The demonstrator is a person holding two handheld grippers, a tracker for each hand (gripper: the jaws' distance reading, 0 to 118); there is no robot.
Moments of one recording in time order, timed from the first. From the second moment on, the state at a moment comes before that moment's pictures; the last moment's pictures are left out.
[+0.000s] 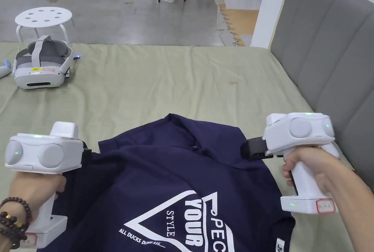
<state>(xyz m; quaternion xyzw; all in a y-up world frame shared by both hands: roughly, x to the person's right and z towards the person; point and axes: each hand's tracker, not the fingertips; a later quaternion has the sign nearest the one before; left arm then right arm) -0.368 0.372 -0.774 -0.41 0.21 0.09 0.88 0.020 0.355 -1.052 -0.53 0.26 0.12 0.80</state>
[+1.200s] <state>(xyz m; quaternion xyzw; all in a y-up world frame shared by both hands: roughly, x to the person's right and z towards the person) -0.403 0.911 -0.803 -0.01 0.31 0.00 0.95 -0.029 0.974 -1.033 -0.02 0.23 0.10 0.97</state>
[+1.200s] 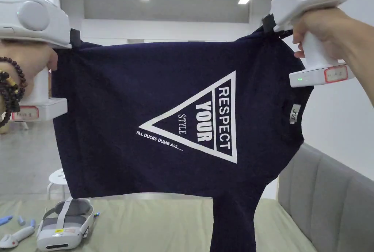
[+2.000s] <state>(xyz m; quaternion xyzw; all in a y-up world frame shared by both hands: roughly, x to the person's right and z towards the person) -0.407 0.614 -0.869 -0.20 0.30 0.08 0.93 -0.054 0.611 -1.115 -0.27 0.23 0.10 0.93</state>
